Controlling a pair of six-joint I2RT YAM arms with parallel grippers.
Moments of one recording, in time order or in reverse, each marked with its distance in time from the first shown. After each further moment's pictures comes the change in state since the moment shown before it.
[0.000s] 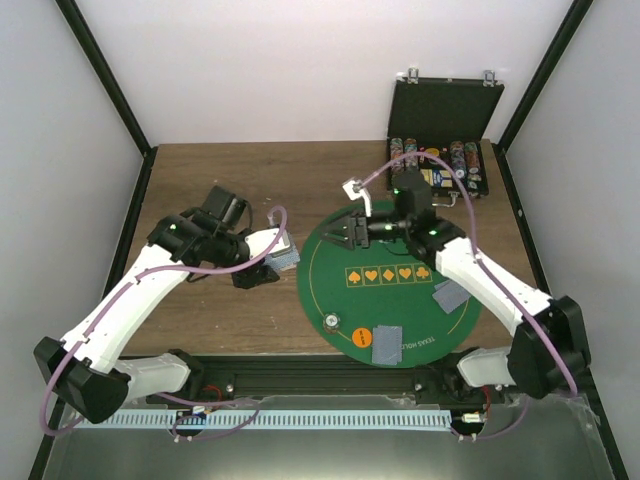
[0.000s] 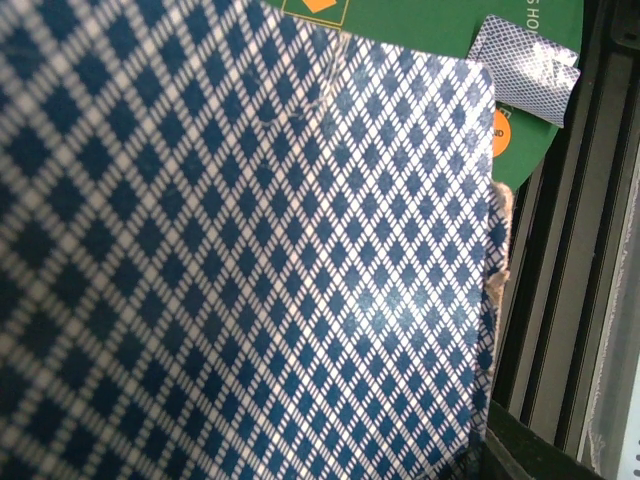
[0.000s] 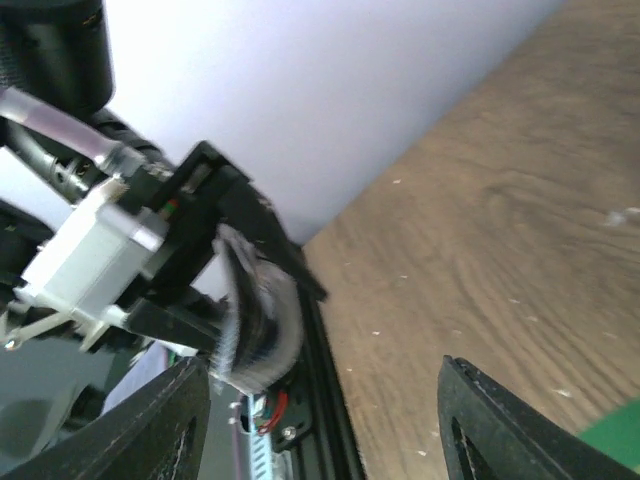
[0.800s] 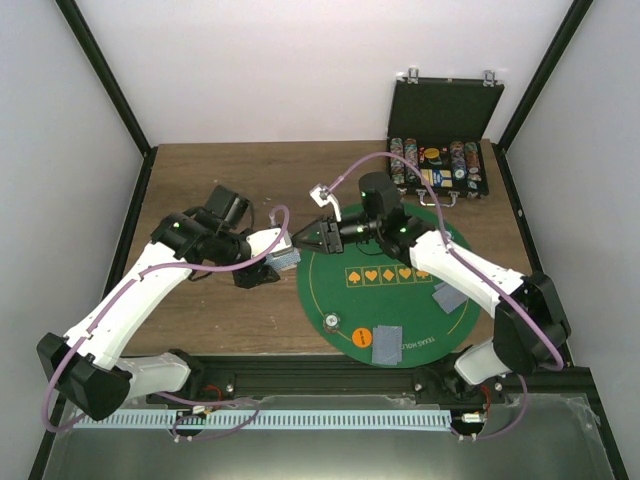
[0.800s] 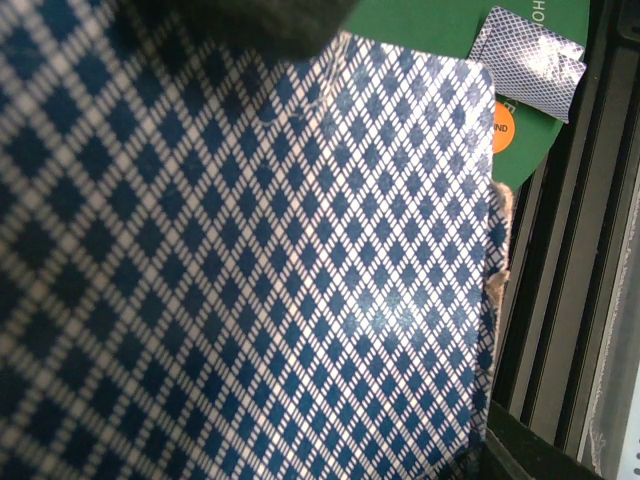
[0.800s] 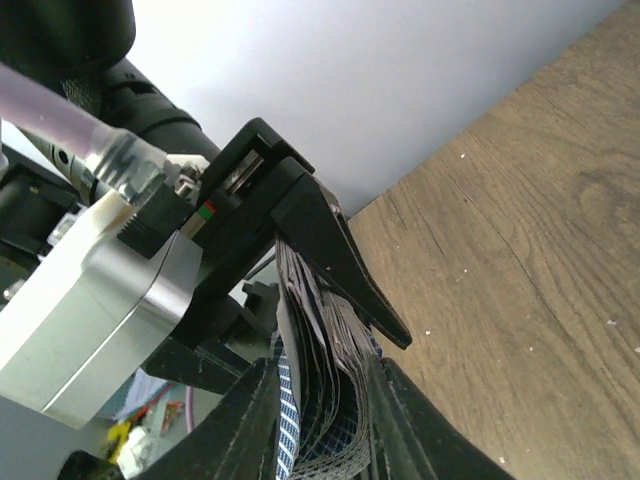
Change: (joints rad) left arm 0.000 0.019 0.000 -0.001 -0.005 -0.002; right arm 0.198 0.169 0.102 0.092 -0.016 0.041
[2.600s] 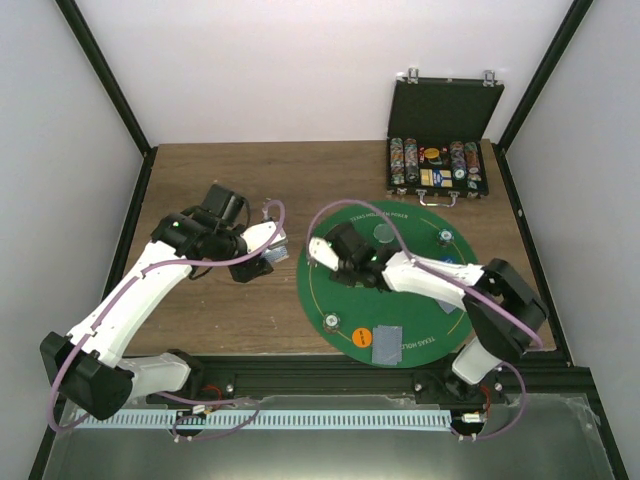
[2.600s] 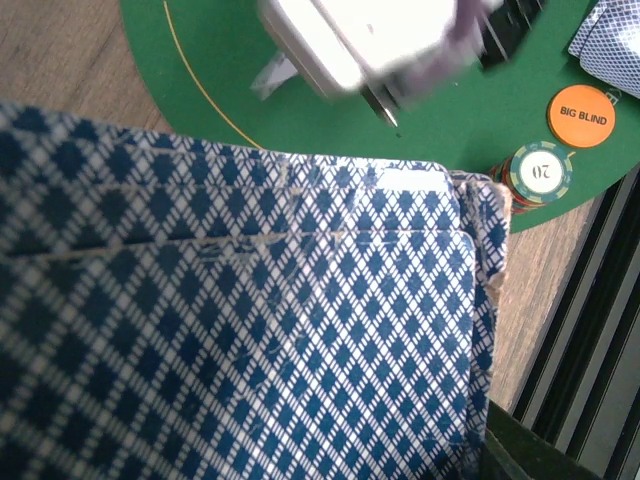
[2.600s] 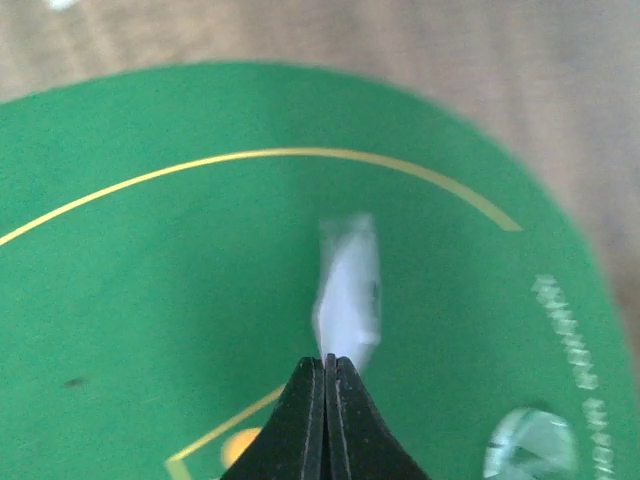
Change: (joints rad) left arm 0.050 0.004 -0.040 0.056 -0.096 -0.054; right arm 0.160 0.105 -0.126 -0.297 1.225 -1.011
